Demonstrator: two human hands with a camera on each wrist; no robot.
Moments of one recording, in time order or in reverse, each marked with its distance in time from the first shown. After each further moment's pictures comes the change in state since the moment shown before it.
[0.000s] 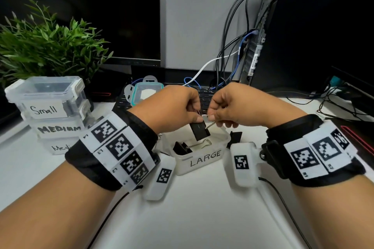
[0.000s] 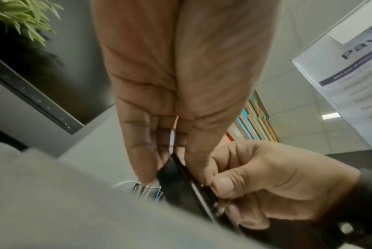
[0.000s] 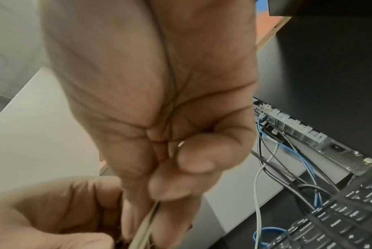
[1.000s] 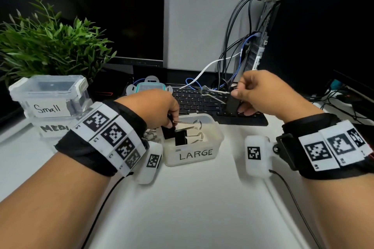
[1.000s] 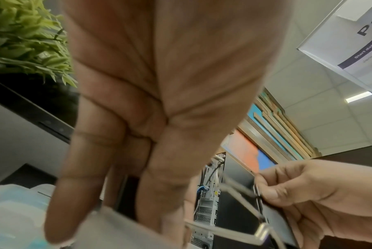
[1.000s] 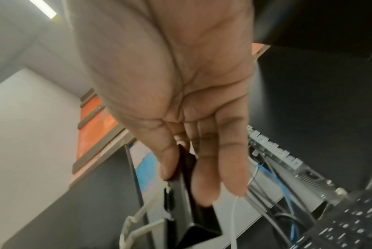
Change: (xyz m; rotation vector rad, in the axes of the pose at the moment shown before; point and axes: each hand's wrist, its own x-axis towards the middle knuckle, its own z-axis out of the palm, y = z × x) left_hand 0.001 -0.026 -0.018 0.271 -0.285 -0.123; right_hand 0.005 0.027 -0.019 0.165 0.336 0.146
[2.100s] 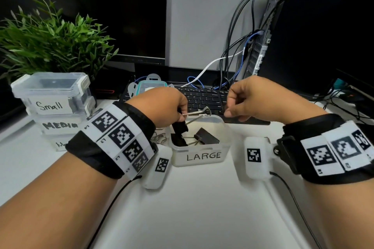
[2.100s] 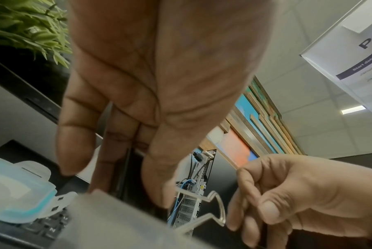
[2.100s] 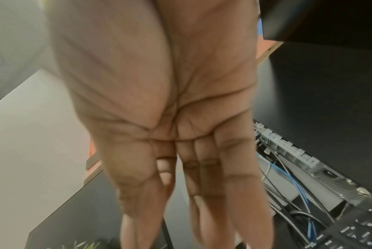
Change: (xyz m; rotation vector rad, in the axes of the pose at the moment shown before) left_hand -0.003 0.011 0.003 -0.094 0.092 -0.006; right_hand -0.012 -0.016 0.004 -0.199 -0.236 -0.134
